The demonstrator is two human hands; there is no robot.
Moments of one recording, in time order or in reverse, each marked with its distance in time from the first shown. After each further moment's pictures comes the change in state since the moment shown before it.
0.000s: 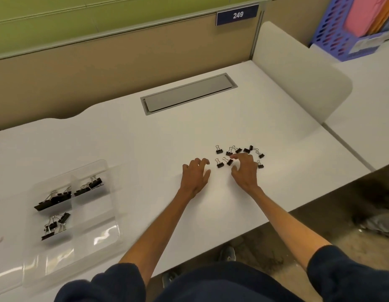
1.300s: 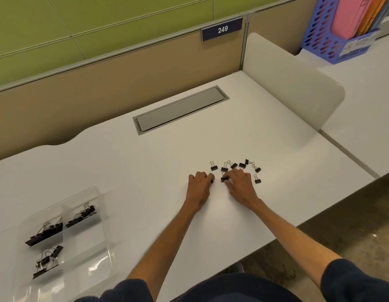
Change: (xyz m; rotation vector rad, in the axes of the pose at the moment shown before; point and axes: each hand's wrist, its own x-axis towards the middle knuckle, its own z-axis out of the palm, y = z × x) left_hand 0.043 0.021 0.021 0.156 -0.039 0.086; right_hand 0.023 0.026 0.005 -0.244 -0.153 -0.178
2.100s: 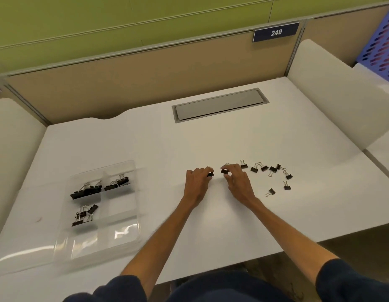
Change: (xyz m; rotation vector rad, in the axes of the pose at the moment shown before) left_hand -0.062 -0.058 -0.048 -0.170 0.178 -0.224; right_hand 0.008 -0.095 0.022 0.297 0.009 -0.182
